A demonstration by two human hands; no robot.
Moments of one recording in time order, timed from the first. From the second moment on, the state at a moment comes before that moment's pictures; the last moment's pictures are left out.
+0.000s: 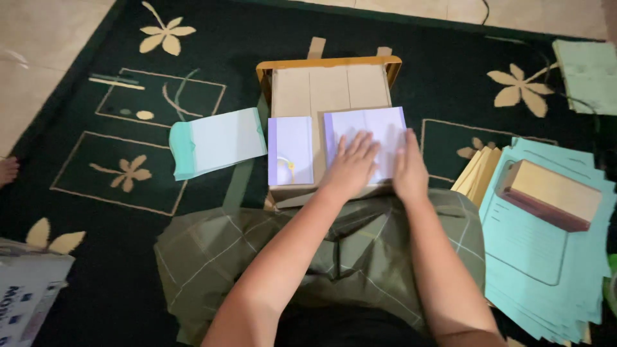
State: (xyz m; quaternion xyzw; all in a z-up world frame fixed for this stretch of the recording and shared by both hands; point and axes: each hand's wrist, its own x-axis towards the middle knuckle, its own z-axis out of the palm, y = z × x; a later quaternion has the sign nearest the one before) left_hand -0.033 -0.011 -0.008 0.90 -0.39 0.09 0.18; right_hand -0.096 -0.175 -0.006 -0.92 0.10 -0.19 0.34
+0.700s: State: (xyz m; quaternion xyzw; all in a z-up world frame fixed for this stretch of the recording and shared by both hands) left_hand -0.035 0.007 0.013 0.88 -0.46 -0.04 0.12; right_hand -0.094 -0.194 -0.008 -0.84 0.09 -0.22 0.49
